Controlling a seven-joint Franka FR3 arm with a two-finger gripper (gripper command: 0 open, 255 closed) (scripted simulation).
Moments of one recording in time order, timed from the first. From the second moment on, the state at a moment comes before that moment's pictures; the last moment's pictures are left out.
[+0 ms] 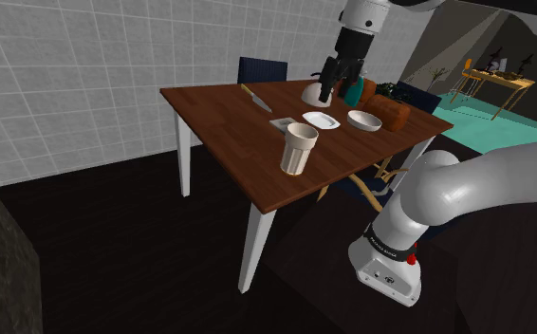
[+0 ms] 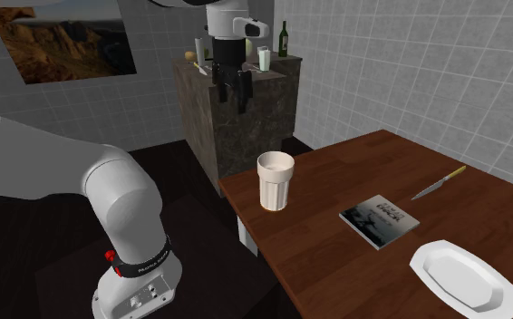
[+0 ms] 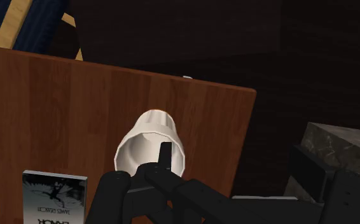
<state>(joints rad) -0.01 -0.81 -0.01 -2.39 0.03 1.60 0.11</state>
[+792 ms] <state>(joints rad) -0.07 -0.64 -0.17 -2.53 -0.04 1.90 -0.04</state>
